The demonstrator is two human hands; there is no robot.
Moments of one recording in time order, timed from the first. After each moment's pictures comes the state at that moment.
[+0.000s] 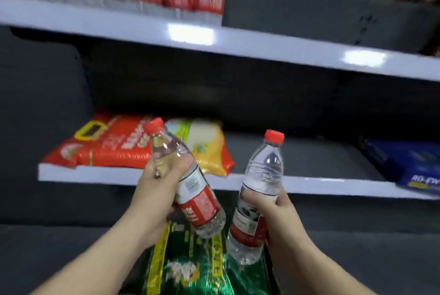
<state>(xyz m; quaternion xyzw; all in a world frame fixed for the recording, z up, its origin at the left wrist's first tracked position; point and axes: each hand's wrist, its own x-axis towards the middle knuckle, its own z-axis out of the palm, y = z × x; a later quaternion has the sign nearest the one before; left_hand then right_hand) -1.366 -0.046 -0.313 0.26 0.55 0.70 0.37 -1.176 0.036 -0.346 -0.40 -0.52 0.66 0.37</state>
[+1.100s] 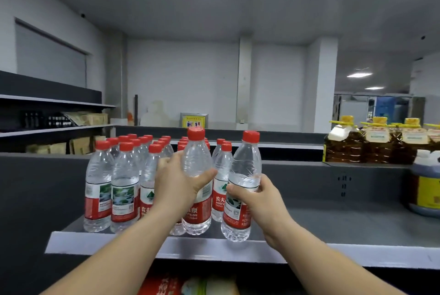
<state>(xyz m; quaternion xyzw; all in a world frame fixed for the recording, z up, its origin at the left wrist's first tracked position) -1.433 0.002 0.055 0.42 0.71 0.57 -0.03 -1.286 0.092 0.022 -0.28 -0.64 0.54 0.47</state>
